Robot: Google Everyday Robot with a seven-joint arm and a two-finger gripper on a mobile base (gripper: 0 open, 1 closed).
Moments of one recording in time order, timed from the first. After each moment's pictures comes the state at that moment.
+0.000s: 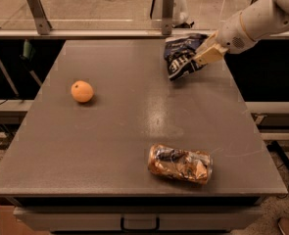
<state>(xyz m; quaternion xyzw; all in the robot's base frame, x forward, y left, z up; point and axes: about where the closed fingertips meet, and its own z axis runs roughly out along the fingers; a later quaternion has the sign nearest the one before) 0.677 -0.179 0.902 -0.55 0.75 0.11 0.35</state>
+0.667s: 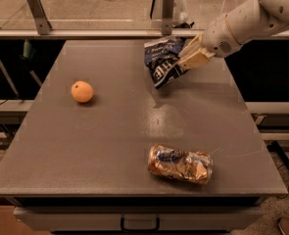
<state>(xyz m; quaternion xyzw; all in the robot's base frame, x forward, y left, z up) 0.650 -0.128 0.905 -0.61 0.69 0.14 0.36</state>
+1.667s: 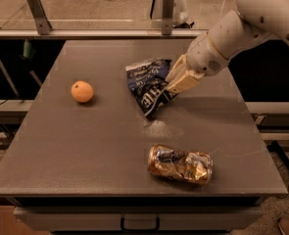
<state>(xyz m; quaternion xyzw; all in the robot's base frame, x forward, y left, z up) 0.580 -0.086 0.875 -0.69 0.65 0.17 0.28</state>
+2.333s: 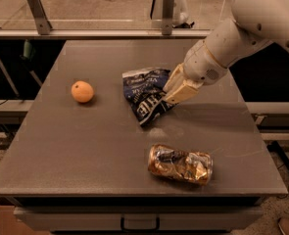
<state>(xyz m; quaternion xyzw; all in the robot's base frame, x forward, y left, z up) 0.549 -0.078 0.866 -0.70 0.64 0.17 0.26</state>
